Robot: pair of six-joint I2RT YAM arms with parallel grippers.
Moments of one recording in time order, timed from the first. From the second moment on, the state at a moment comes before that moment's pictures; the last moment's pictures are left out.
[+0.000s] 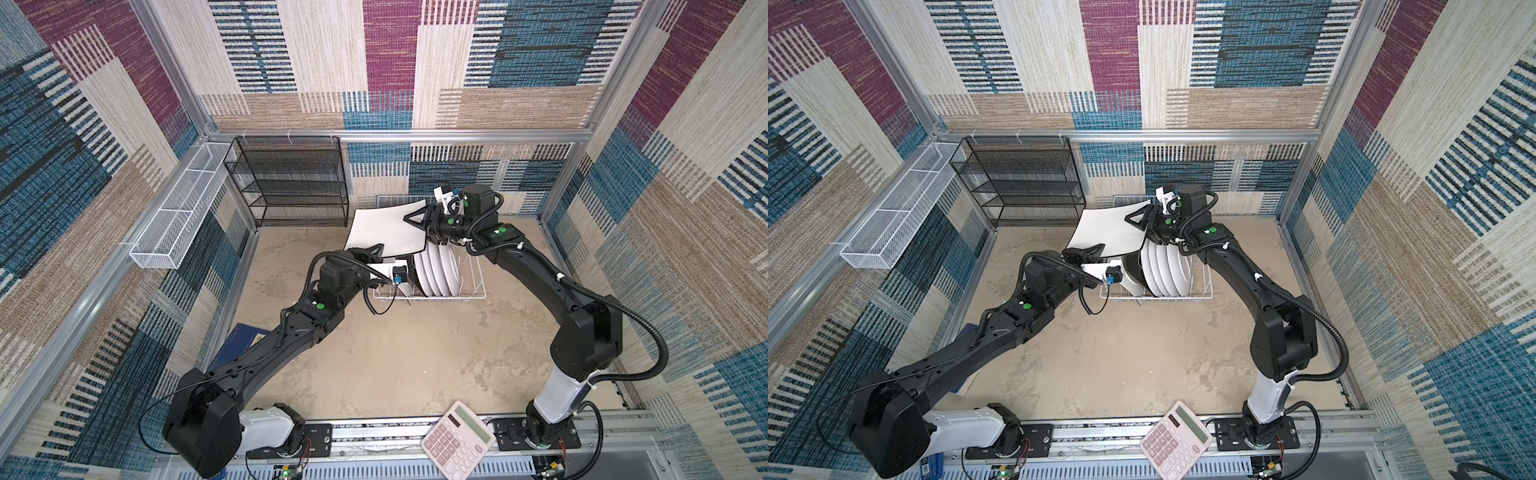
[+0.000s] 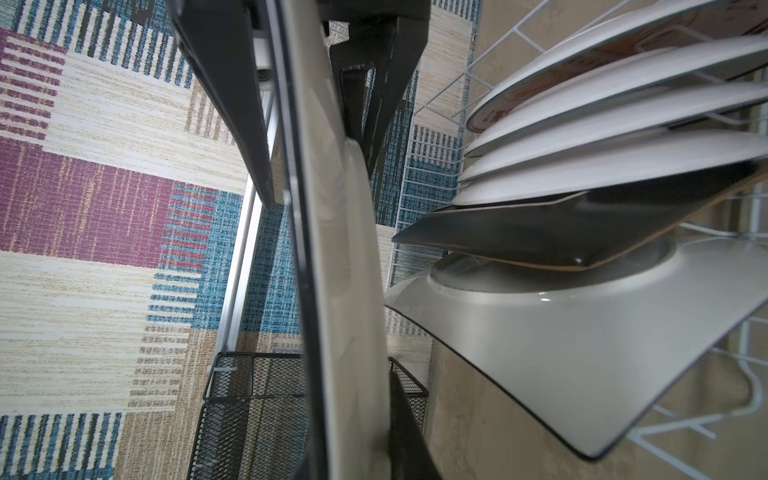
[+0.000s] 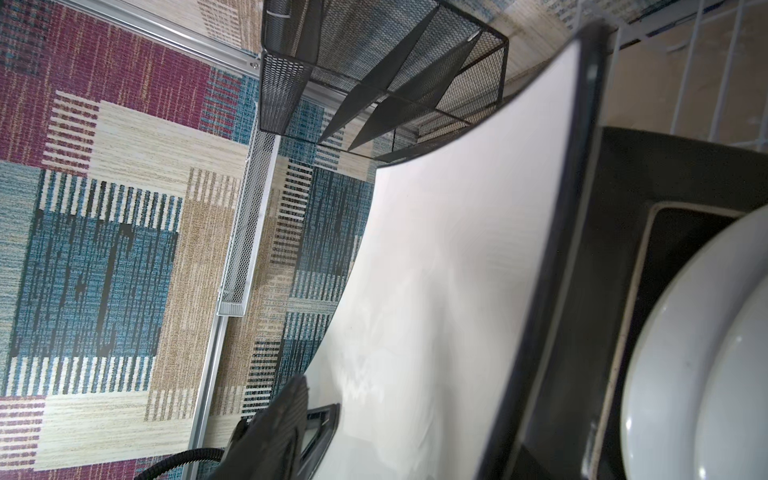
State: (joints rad) left arm -0.58 1.30 0.93 0.23 -0.07 1.29; right arm 0.40 1.77 1.64 -0.25 -0.69 0.94
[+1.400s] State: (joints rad) left arm -0.58 1.13 1.05 0.07 -0.07 0.92; right arm 0.28 1.71 1.55 -0.15 -0.72 1.03
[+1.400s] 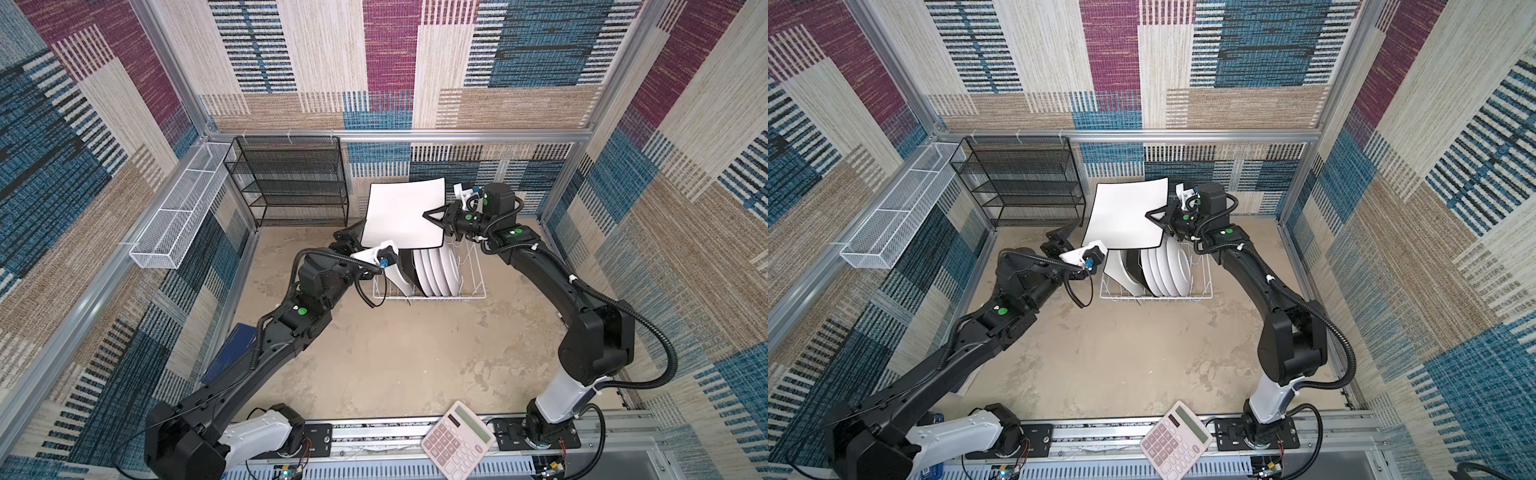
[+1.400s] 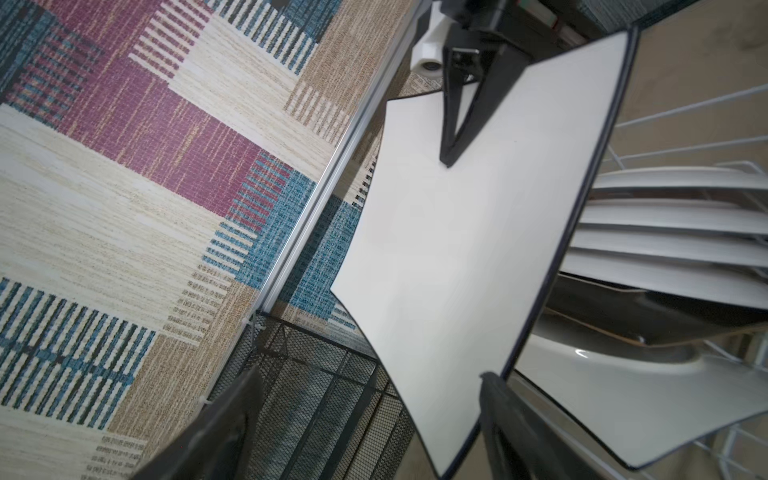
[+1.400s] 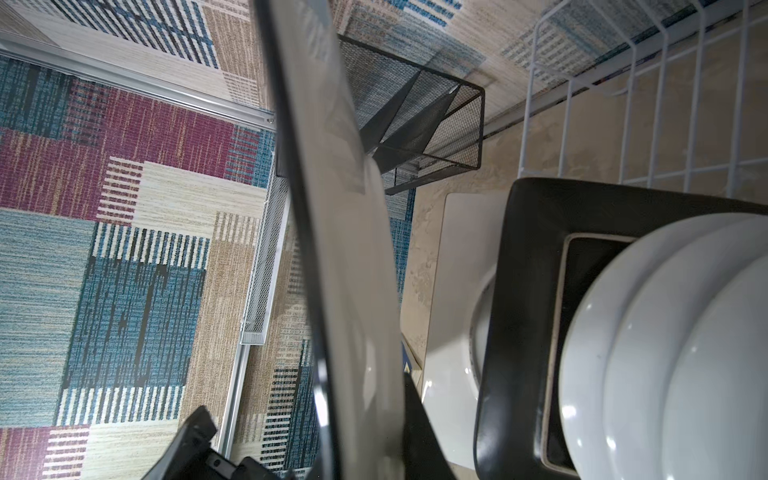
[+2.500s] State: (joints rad) left arm -0.19 1.66 1.61 -0.32 0.91 -0.41; right arm 0.24 1.66 1.41 0.11 -0.83 0.88
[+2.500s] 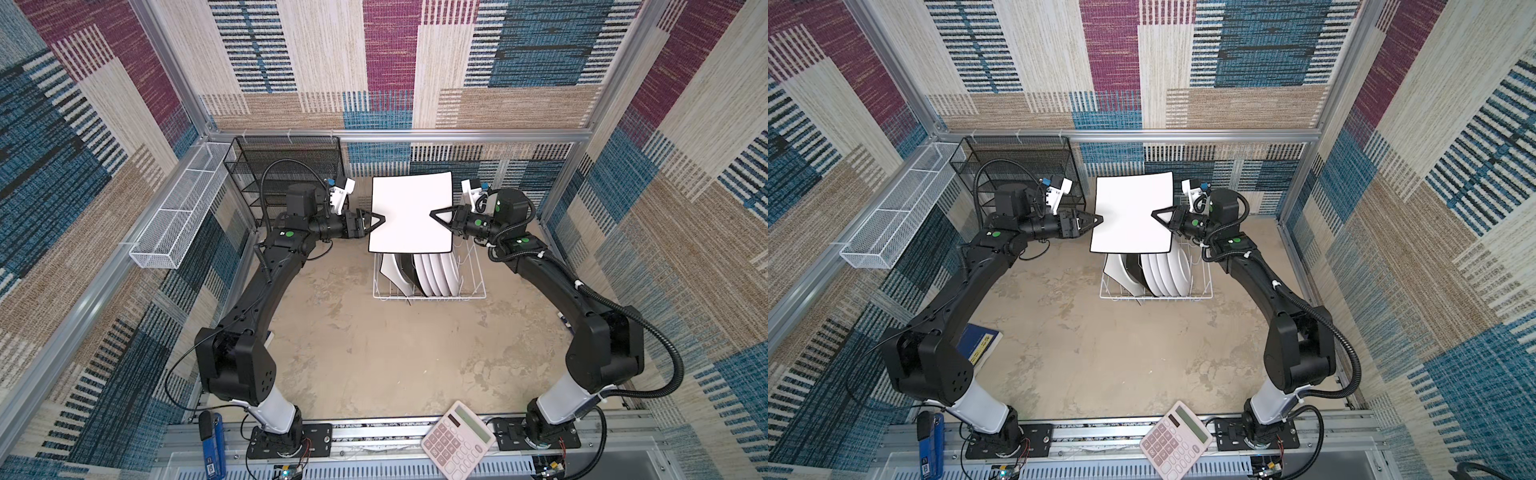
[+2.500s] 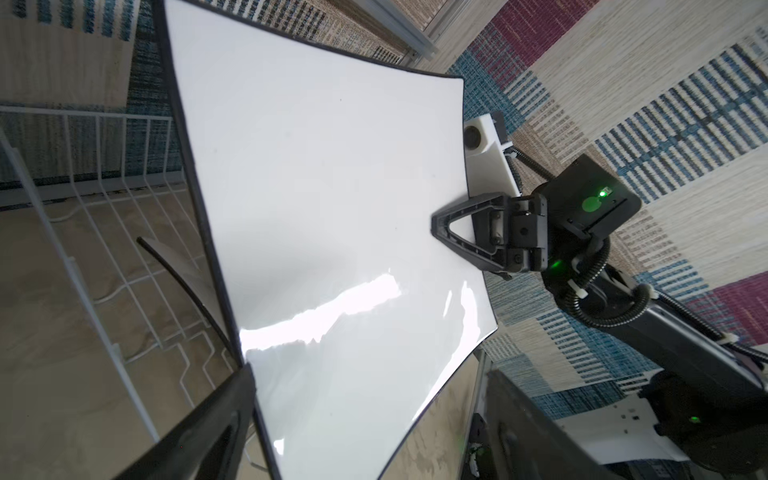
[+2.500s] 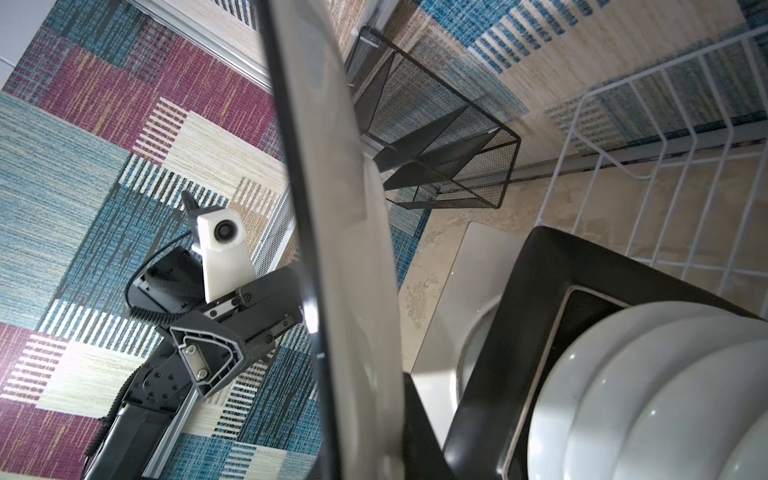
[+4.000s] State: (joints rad) left arm -0.16 1.77 1.71 -0.45 1.00 -0.45; right arm 0.26 1.74 1.44 0.19 -0.97 0.86
